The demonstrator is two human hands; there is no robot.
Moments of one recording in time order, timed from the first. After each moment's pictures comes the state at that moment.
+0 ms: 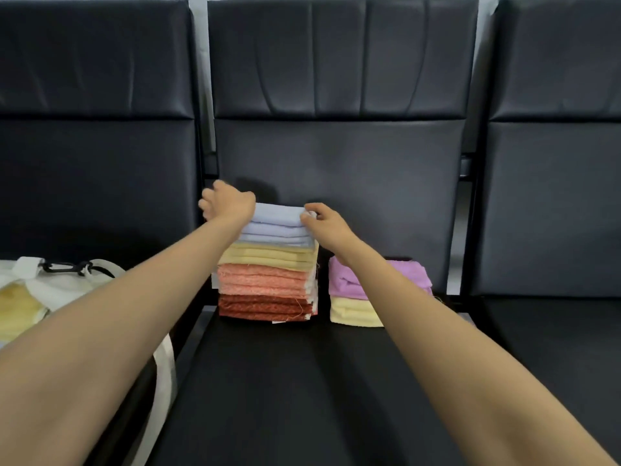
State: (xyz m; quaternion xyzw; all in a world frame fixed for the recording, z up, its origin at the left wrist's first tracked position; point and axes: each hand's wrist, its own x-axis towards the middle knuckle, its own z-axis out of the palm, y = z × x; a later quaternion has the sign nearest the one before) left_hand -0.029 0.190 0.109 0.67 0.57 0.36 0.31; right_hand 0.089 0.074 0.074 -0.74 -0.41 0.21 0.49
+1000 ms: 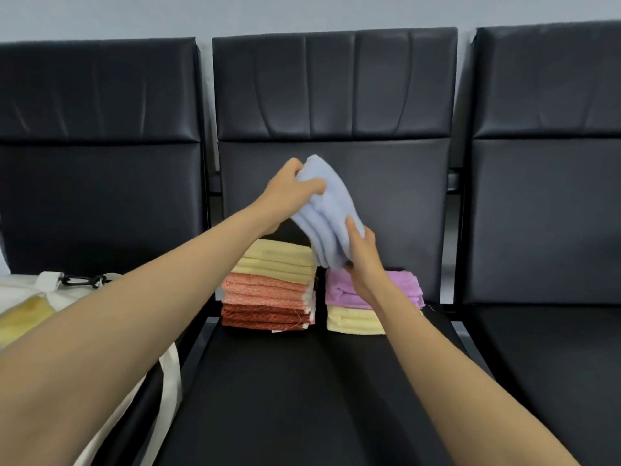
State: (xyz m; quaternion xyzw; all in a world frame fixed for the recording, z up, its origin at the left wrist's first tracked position) left_hand -0.006 0.109 0.171 0.82 0.26 0.32 0.40; right_hand 0.100 0.018 0.060 -0.57 -0.27 0.26 0.73
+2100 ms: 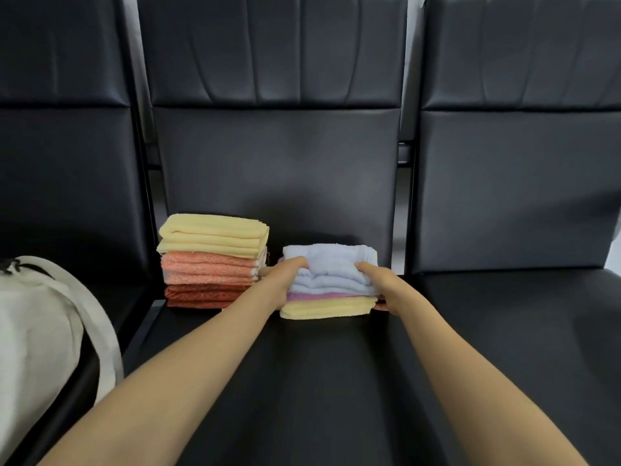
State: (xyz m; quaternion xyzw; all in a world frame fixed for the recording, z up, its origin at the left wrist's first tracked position) left_hand 0.042 0.039 0.017 0.53 0.52 0.10 0.66; right_hand 0.181 -0.091 -0.008 -0.77 -0.08 0.38 0.50
